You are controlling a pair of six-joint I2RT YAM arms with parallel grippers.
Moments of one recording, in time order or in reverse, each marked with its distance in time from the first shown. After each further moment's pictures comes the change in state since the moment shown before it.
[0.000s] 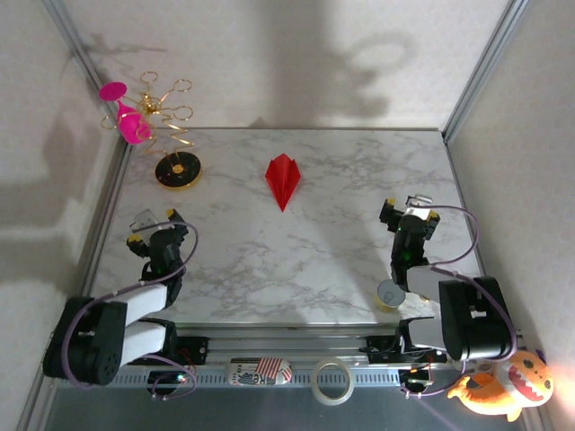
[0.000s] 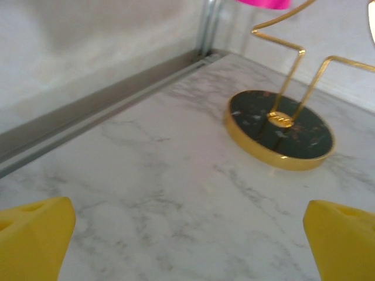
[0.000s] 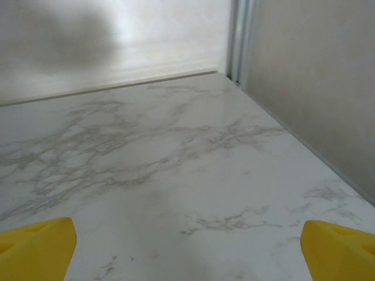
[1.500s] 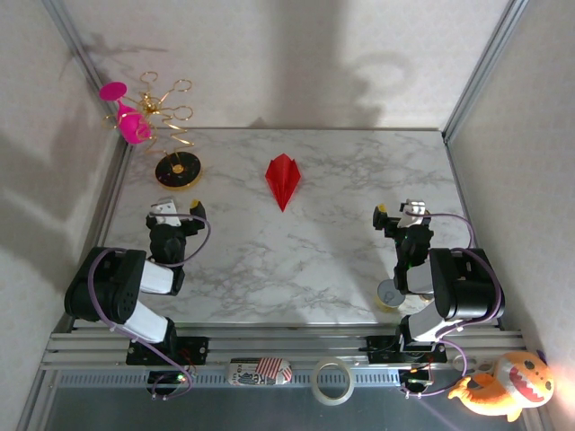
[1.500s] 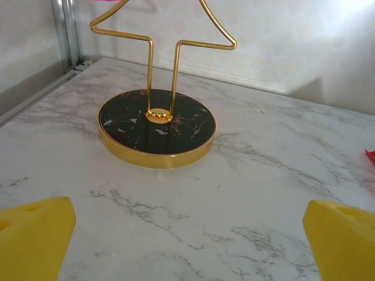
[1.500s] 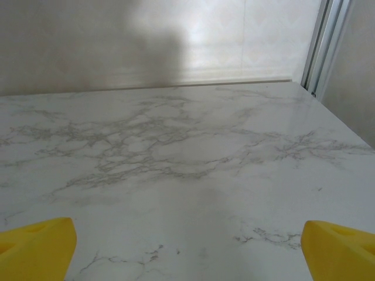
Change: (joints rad) left arm 0.040 0.325 0.050 0.382 0.414 0.161; right arm -0.098 0.210 -0.077 0.362 -0.341 -0.067
